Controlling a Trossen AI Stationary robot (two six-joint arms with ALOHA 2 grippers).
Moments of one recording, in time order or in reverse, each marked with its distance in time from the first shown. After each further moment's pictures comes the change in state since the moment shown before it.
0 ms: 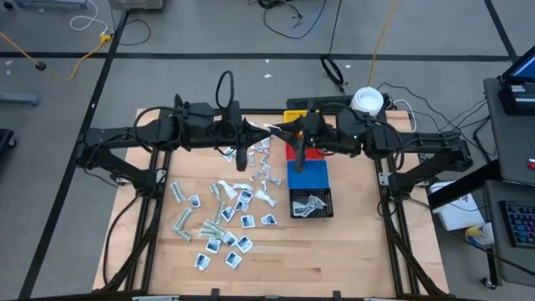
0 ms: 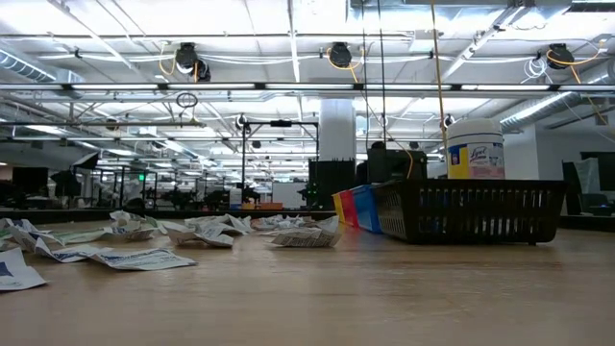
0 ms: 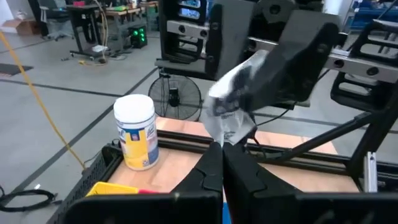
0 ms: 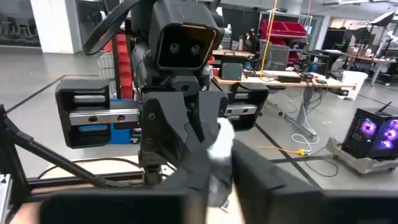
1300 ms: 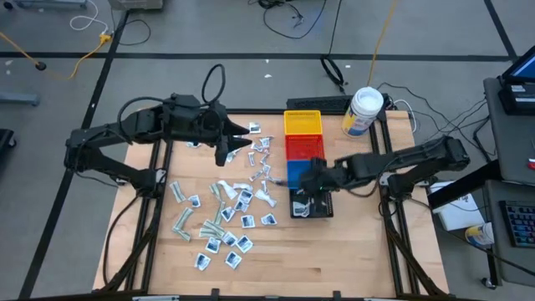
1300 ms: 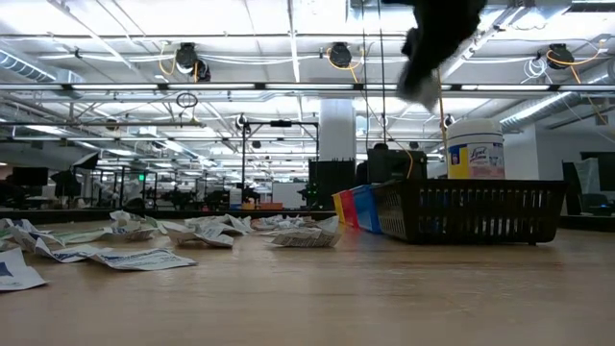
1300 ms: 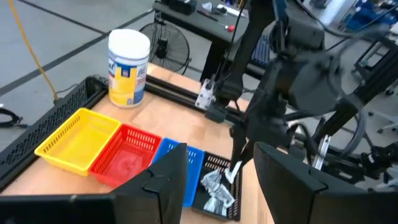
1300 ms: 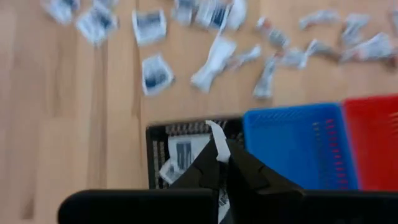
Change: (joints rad) left arm 0.077 -0.115 0.000 -0.299 0.134 -0.244; right arm 0.159 0.044 -0.285 -0.676 -0.105 0.264
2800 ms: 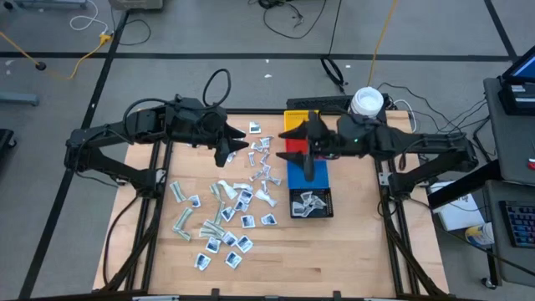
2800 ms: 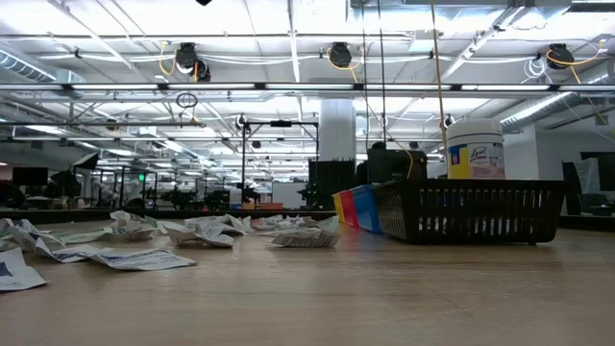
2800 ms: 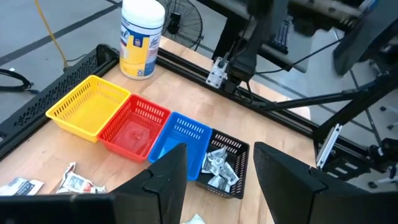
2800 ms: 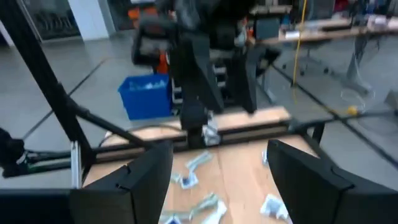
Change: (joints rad) left arm 0.000 0.000 0.000 -0.096 -0.021 -0.069; right arm -0.159 -0.103 0.214 0.550 -0.029 -0.092
